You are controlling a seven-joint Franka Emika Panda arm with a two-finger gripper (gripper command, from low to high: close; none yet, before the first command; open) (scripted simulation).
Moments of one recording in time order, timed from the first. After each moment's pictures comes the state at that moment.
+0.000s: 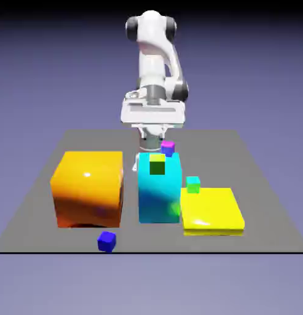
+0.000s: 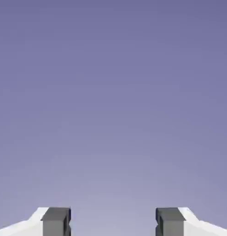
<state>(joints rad) 0.02 -0.53 -0.02 -2.78 0.01 3.00 0.74</state>
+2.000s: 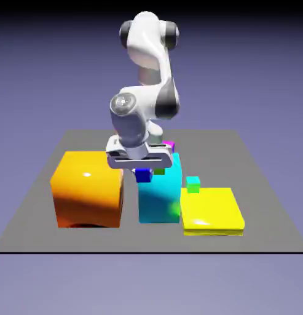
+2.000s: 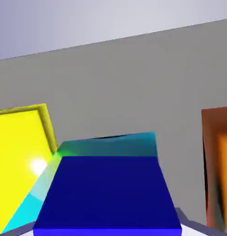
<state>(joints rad) 0.01 -0.02 -0.08 -2.12 0.11 1.73 0.81</state>
